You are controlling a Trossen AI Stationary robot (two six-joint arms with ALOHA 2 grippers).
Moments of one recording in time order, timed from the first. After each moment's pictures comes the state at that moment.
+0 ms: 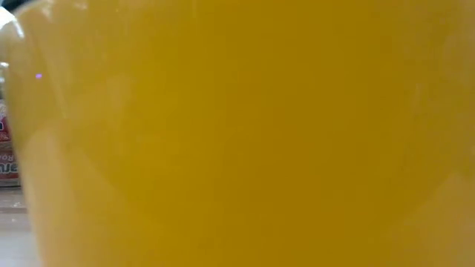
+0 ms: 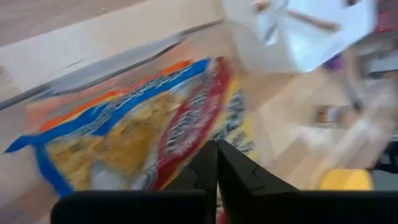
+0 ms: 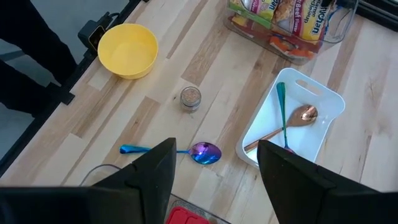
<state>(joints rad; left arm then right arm) 0.16 0.73 0.59 -0.80 0.03 -0.99 0.16 1.33 1.61 -1.20 -0.11 -0.32</state>
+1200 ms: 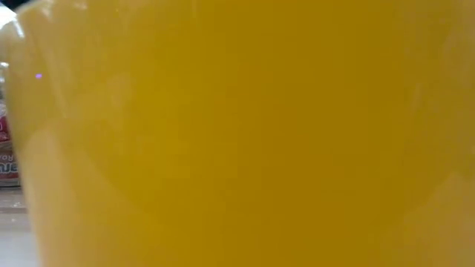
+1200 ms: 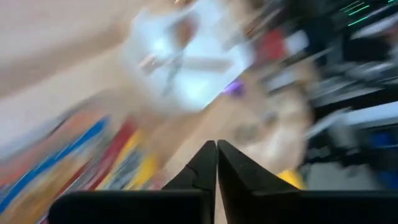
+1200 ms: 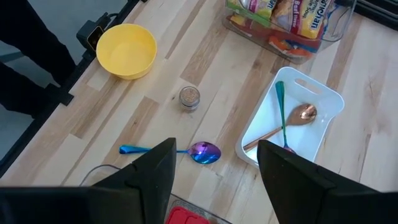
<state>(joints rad) 0.11 0.62 0.59 -0.57 0.03 -0.89 0.15 1.33 1.61 -1.20 -0.11 -0.32</state>
